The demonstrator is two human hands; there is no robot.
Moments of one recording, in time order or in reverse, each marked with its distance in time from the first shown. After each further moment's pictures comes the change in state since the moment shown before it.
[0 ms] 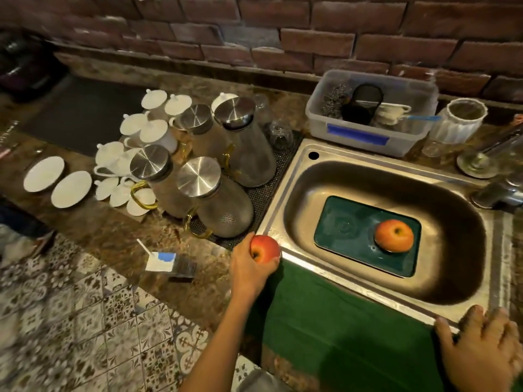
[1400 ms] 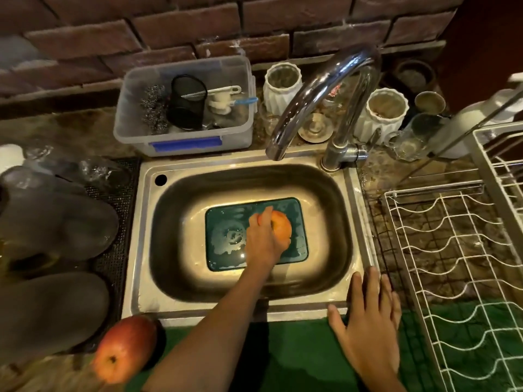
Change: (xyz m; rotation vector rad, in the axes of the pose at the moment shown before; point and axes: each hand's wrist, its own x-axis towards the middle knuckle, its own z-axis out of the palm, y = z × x) left_hand 0.029 0.146 0.287 0.448 -0.471 0.480; right_hand 0.015 0.000 -0.025 0.025 -0.295 0.057
